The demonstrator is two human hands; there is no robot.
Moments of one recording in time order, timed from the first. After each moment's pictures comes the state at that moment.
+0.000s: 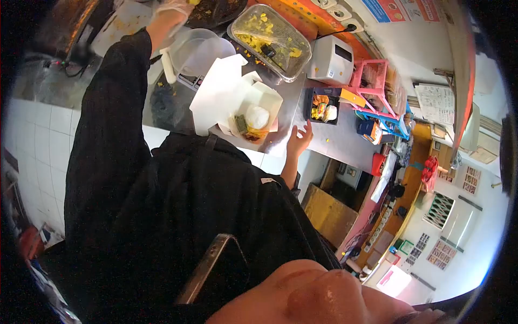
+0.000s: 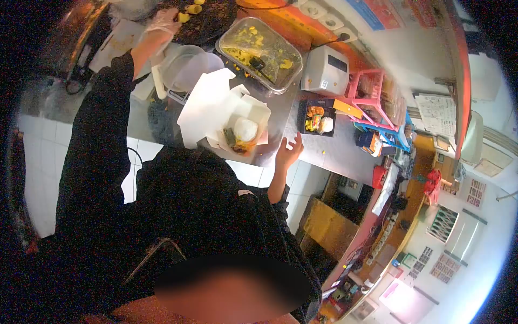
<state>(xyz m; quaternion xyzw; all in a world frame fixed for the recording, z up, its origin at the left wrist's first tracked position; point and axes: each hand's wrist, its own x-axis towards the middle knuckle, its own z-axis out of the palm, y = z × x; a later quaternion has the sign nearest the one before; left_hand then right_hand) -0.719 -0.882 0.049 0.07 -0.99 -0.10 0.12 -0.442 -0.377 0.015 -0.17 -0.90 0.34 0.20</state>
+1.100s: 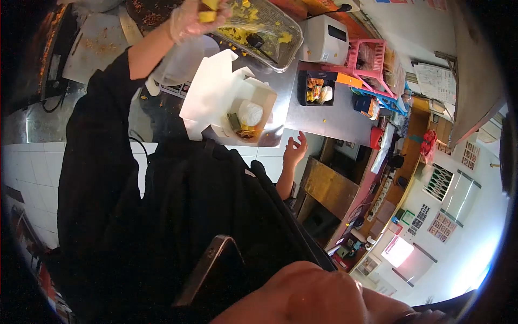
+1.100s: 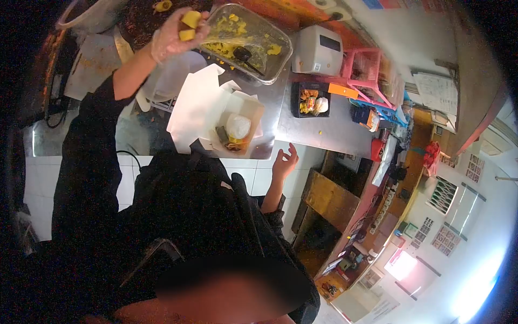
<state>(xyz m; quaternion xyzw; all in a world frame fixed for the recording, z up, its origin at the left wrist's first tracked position) -0.733 -0.775 0.060 -0.02 -0.06 -0.90 -0.43 -0.378 -0.365 0.016 -0.32 -0.89 0.30 0.13</state>
